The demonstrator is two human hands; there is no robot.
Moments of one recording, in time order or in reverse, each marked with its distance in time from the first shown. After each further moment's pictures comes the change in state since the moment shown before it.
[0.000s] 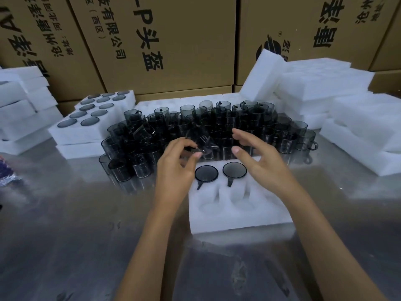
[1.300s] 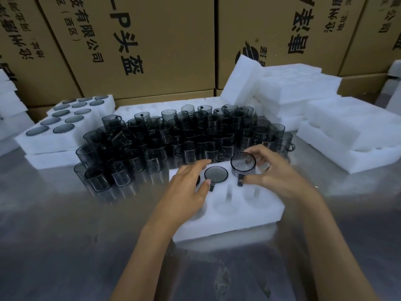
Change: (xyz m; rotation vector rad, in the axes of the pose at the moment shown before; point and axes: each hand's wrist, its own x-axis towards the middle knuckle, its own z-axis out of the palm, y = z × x) left_hand -0.021 0.009 0.027 0.263 -0.548 -0.071; right_hand -0.013 0.039 -0.053 -0.056 0.003 0.214
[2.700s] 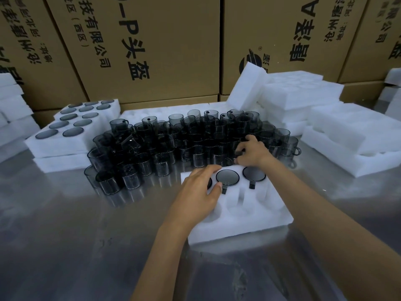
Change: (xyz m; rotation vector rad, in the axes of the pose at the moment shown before) left_hand -0.002 0.001 -0.006 -0.053 -0.009 0.010; right_hand 0.100 -0.018 0.040 -0.672 -0.119 0.253
